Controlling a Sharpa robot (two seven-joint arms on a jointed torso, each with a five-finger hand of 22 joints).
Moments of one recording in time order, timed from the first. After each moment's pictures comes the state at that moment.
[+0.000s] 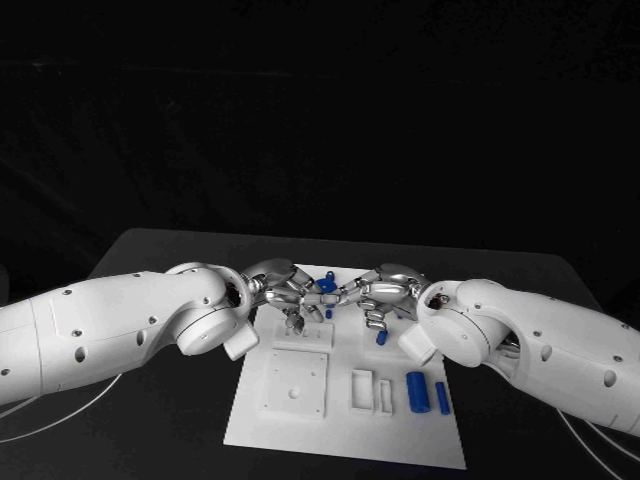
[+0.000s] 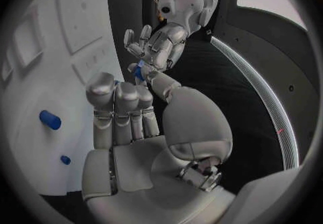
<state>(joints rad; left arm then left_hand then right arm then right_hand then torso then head) 1.44 -0.73 -0.24 1.49 -0.55 -0.10 -0.05 1.35 0.16 -0.18 0.26 0.17 0.89 0.10 0.39 0.17 1.31 0.04 0.17 0.07 1.26 -0.04 1.09 0.43 0.02 1.27 -0.06 0.08 1.31 1.09 -0.70 0.18 1.48 -0.51 -0.18 -0.20 1.19 0.00 0.53 -0.27 0.12 1.23 0.07 0.06 0.07 1.28 -0.03 1.07 1.18 1.43 -0.09 1.04 1.02 0.08 1.46 -0.11 0.81 1.31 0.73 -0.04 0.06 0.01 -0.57</state>
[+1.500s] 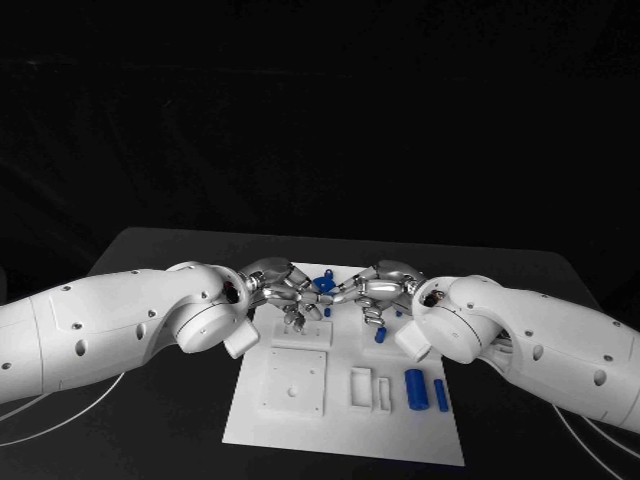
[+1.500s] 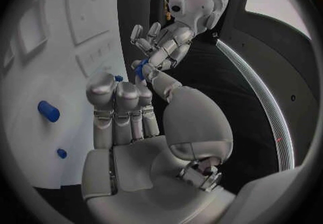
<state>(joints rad) 1.44 -0.72 -0.25 1.47 -0.46 -0.10 -0.05 1.45 0.20 -0.10 0.11 0.41 1.02 0.15 0.16 0.21 1.40 0.01 0.07 0.07 1.26 -0.05 1.15 0.41 0.02 1.23 -0.07 0.17 1.31 1.09 -0.68 0.18 1.48 -0.59 -0.22 -0.24 1.18 0.00 0.53 -0.26 0.11 1.22 0.07 0.06 0.07 1.26 -0.03 1.04 1.15 1.43 -0.09 1.02 1.01 0.08 1.46 -0.11 0.81 1.31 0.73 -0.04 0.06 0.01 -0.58</state>
